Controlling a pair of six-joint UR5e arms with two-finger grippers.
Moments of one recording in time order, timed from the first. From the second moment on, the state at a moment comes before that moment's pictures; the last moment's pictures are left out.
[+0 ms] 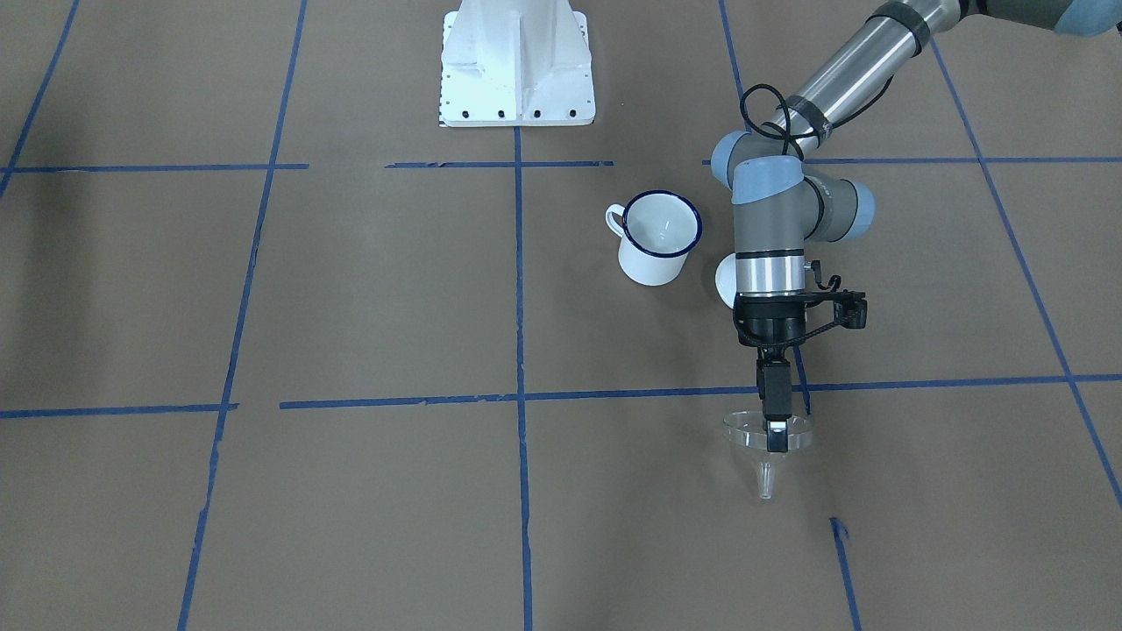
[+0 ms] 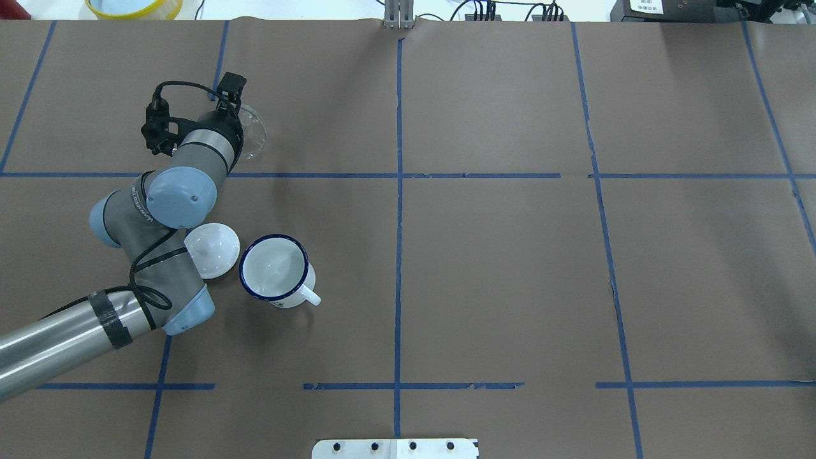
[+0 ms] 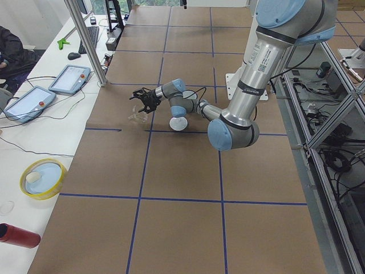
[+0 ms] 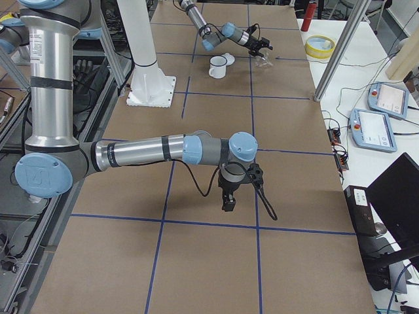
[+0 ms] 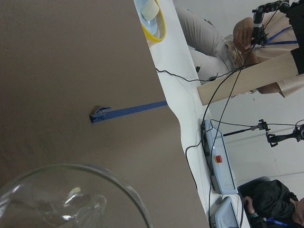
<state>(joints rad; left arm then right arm) -0.63 -2.06 -1.33 -2.46 -1.01 -2.30 1.45 -1.63 1.79 -1.79 2.31 -0.13</state>
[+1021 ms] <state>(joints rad) -0.64 -1.72 -1.75 -2.46 -1.30 -1.98 1.45 -1.63 1.79 -1.79 2.31 -0.13</state>
